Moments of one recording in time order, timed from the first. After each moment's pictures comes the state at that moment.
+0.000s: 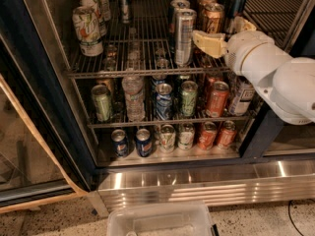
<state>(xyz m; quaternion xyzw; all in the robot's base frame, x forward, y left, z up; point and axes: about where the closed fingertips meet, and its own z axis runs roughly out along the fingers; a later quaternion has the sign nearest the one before) 0.648 -0.164 0.986 -0.16 0.67 0.08 0.72</state>
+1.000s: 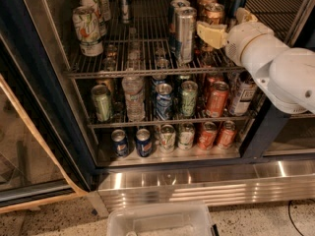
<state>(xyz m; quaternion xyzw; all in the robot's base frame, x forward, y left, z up) 0.674 -0.171 0.999 -0.16 0.66 0.07 0.73</state>
